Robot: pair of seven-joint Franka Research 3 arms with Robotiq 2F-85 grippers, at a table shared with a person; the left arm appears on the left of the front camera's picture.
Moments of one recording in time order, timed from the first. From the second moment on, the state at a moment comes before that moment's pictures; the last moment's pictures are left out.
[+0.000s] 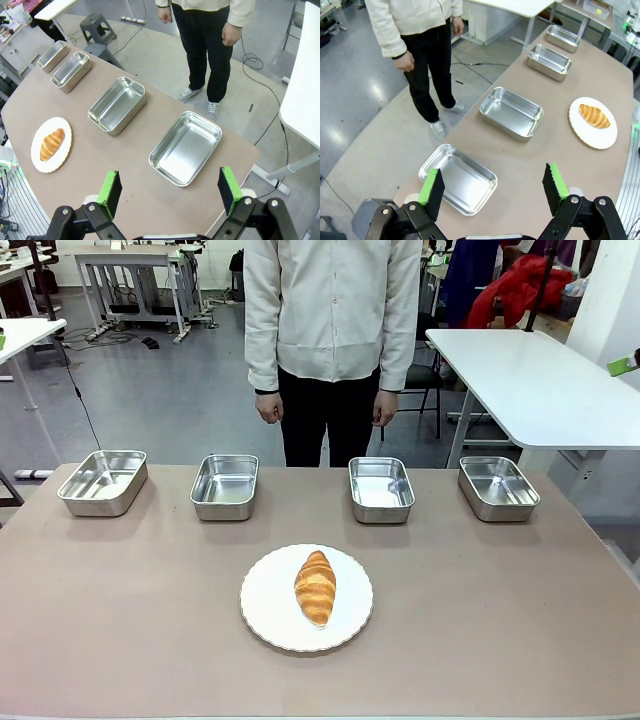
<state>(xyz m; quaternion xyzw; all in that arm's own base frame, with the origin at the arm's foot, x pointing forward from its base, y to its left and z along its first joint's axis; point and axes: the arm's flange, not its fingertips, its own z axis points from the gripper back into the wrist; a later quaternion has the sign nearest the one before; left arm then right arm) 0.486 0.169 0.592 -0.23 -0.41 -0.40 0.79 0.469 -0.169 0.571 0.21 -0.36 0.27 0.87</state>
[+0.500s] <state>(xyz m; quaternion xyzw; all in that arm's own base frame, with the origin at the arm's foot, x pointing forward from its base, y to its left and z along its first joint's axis) 0.486 0.169 0.592 -0.23 -0.41 -0.40 0.79 0.469 -0.169 0.571 0.21 -0.36 0.27 0.87</state>
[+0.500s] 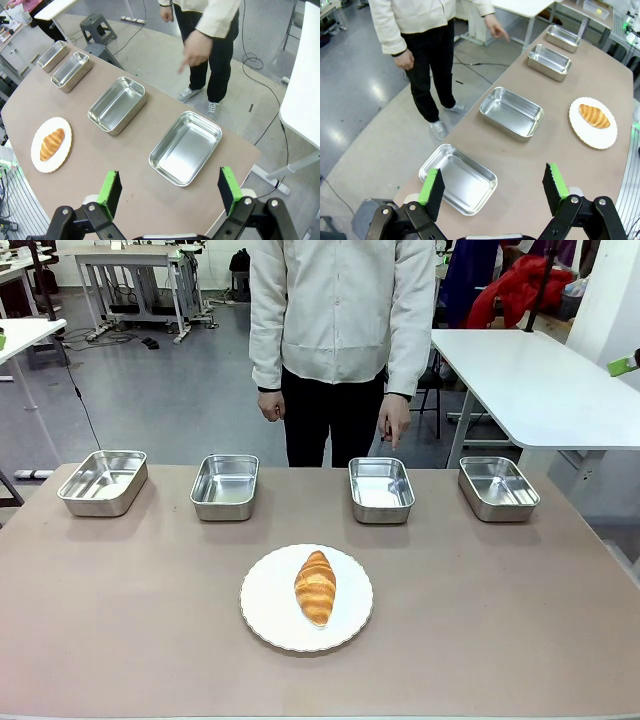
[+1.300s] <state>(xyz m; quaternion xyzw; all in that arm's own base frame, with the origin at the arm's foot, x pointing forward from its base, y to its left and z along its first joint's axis) 0.486 0.169 0.592 -0.23 -0.41 -0.40 0.79 0.469 -0.169 0.571 0.21 -0.36 0.27 0.87</state>
